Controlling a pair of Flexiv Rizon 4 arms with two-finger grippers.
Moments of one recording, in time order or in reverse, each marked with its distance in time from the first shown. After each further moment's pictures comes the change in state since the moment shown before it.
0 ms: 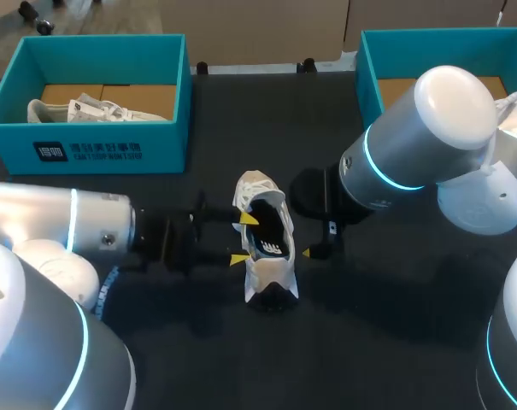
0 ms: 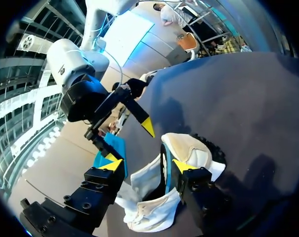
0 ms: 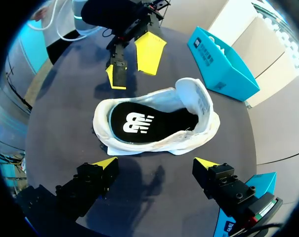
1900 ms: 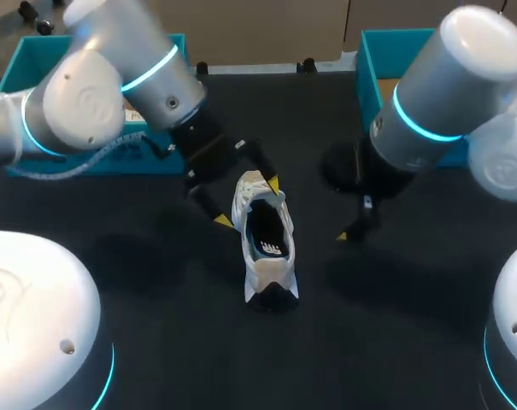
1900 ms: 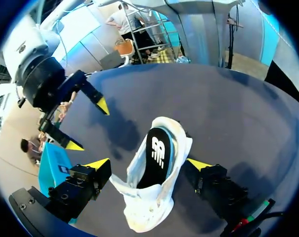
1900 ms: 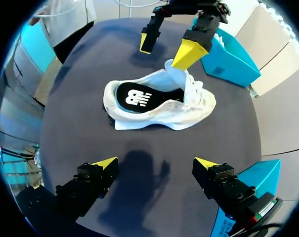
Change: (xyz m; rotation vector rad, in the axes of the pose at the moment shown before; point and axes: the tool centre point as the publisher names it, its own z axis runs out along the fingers) left arm -0.043 0.023 0.003 0.037 0.753 0.083; right arm -0.016 -0.046 -0.049 0.092 0.117 0.024
